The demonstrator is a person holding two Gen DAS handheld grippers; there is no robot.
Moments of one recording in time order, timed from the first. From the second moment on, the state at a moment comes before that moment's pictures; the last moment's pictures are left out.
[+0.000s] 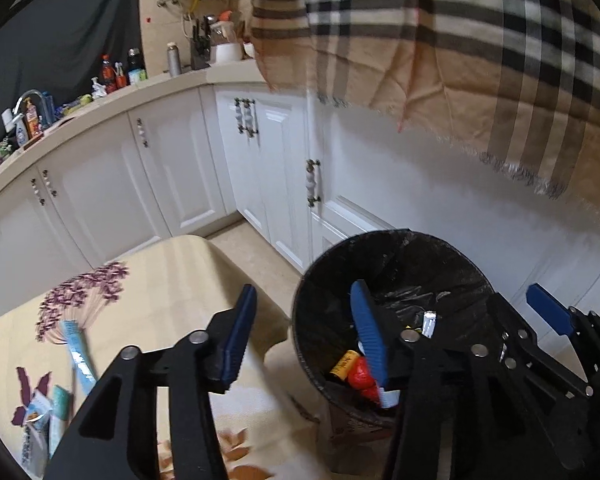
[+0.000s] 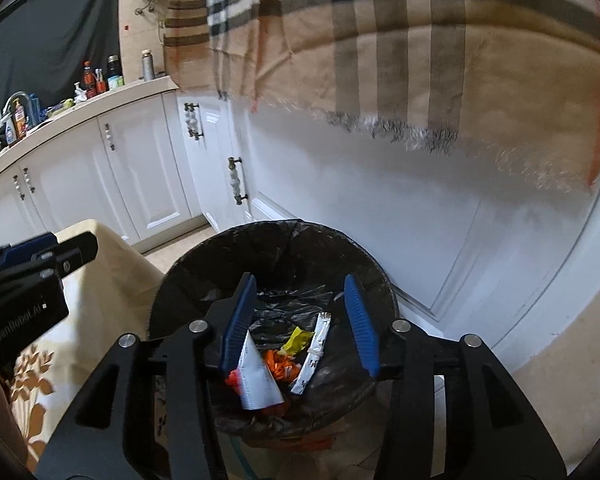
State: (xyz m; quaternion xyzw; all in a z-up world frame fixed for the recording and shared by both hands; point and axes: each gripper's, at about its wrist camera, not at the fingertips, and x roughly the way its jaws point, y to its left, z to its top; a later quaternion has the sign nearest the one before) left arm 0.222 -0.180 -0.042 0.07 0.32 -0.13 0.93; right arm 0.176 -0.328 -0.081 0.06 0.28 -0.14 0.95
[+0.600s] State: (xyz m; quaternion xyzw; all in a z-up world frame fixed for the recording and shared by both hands) left arm 0.136 -0.053 -0.020 0.05 0.29 -0.03 0.95; right arm 0.110 -0.243 -0.054 0.03 0.28 -0.05 0.96
